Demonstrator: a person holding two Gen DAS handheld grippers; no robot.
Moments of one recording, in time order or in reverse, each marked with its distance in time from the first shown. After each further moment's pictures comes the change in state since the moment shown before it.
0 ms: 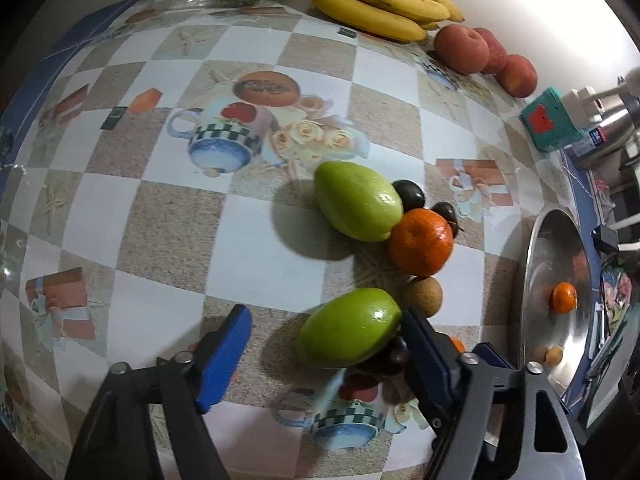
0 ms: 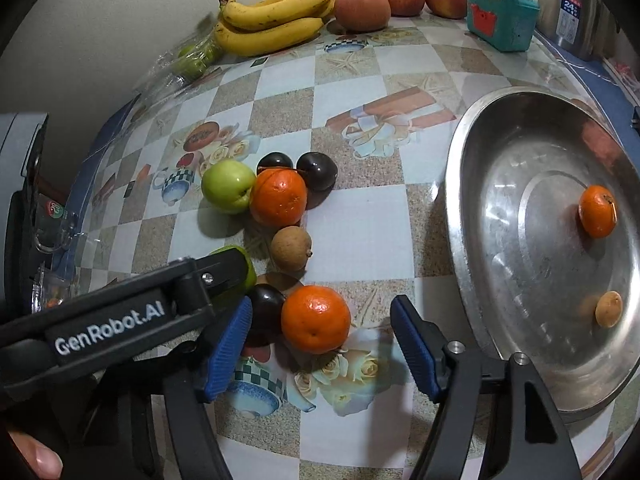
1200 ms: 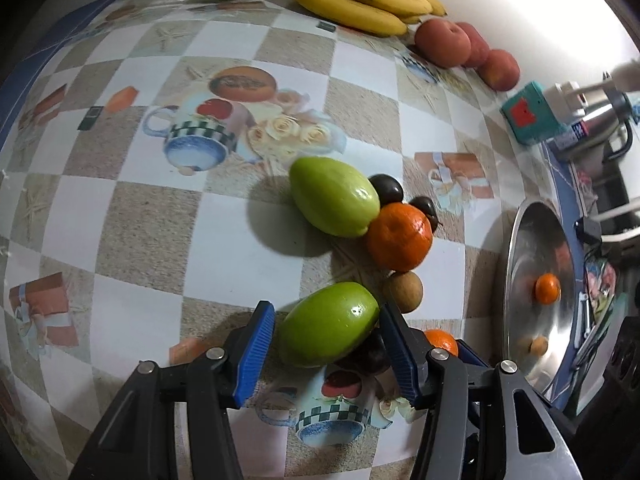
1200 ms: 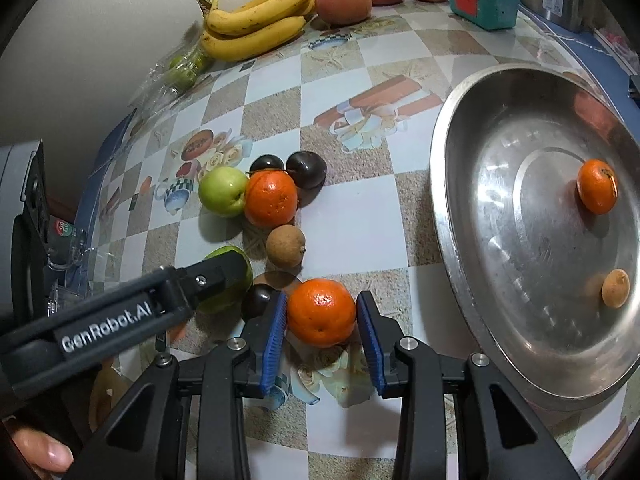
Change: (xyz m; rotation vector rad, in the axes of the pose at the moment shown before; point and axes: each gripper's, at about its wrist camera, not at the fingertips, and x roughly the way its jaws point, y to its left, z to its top) left arm 0.002 -0.001 0.001 0.021 0.025 -0.080; right arm -0.001 -0.012 0.000 0.085 0.025 0.052
